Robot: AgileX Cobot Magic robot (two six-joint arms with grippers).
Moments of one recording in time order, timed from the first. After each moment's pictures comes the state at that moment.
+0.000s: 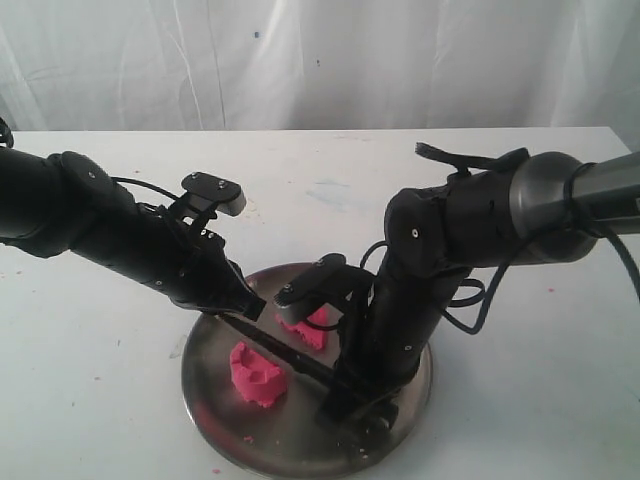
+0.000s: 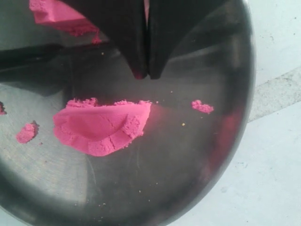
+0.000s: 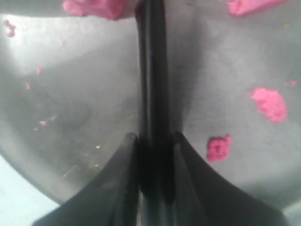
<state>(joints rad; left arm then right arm) -0.35 1.79 -0.98 -0.96 0.46 1.04 0.66 1.84 -1.03 0.29 0.71 -0.49</state>
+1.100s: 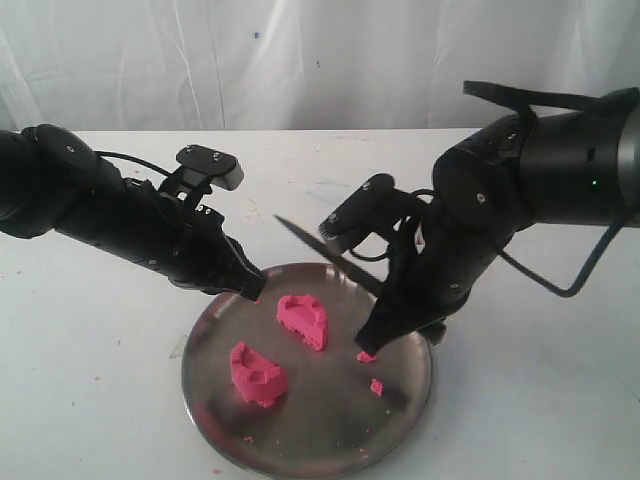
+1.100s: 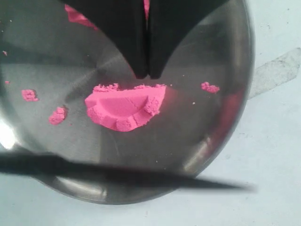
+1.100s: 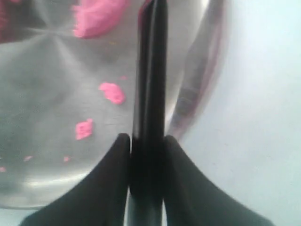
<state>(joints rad) -0.35 1.71 -0.99 -0.97 0.49 1.04 0.62 1.67 -1.03 -0.11 0.68 -0.13</state>
